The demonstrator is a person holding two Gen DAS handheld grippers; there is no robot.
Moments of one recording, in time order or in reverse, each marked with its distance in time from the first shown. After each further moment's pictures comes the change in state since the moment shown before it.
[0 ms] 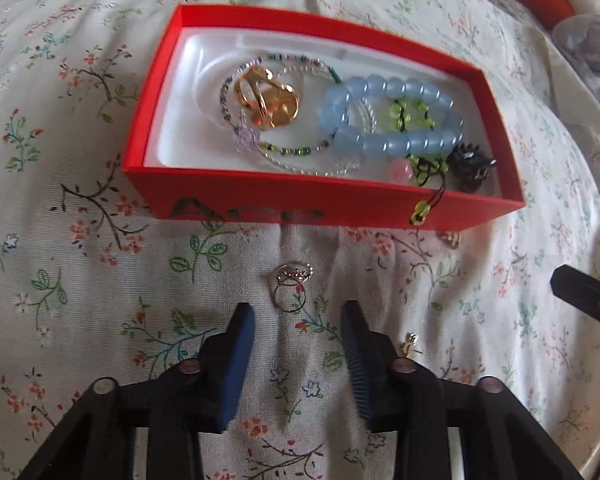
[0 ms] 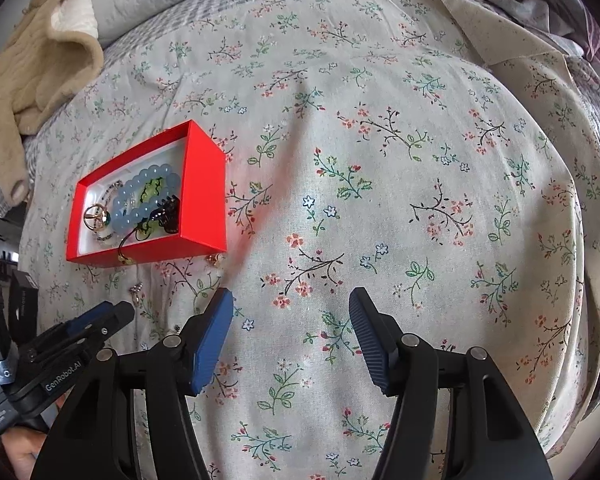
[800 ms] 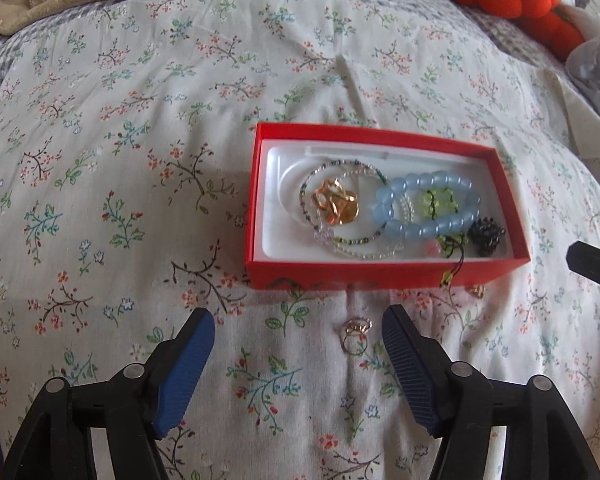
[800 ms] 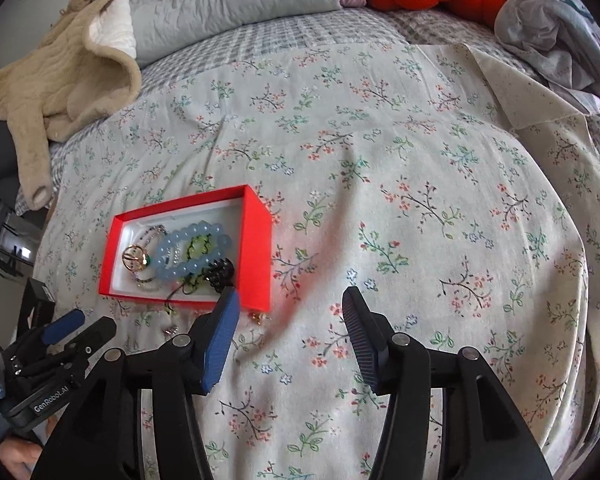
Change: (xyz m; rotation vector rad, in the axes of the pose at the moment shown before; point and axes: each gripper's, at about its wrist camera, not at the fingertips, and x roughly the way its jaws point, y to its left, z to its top) left arm -0.054 0.012 0.009 0.032 -0.177 0.145; right arm -0.017 0.023 0.024 -0.079 -0.136 0.046
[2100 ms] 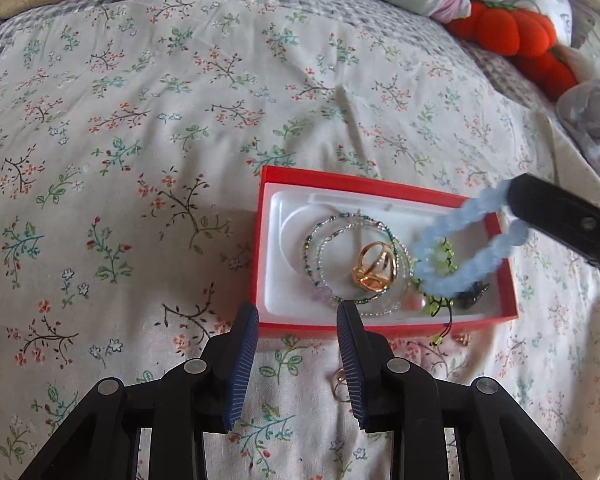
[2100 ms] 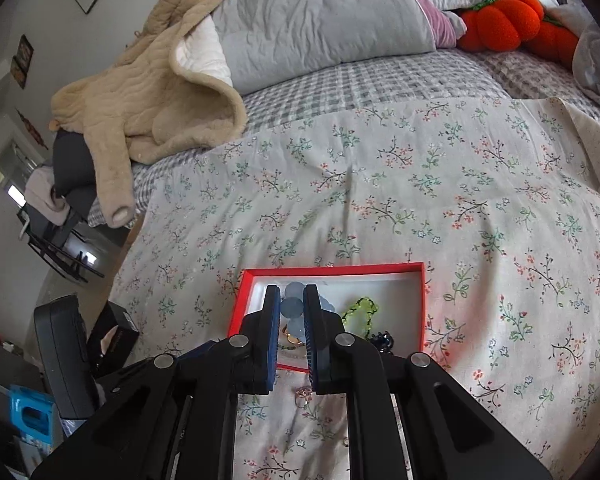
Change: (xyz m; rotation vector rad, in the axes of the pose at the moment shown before) left arm 0.006 0.020 0.024 -0.073 -0.048 -0.106; right arm -0.002 0.091 0.037 -0.082 -0.140 0.289
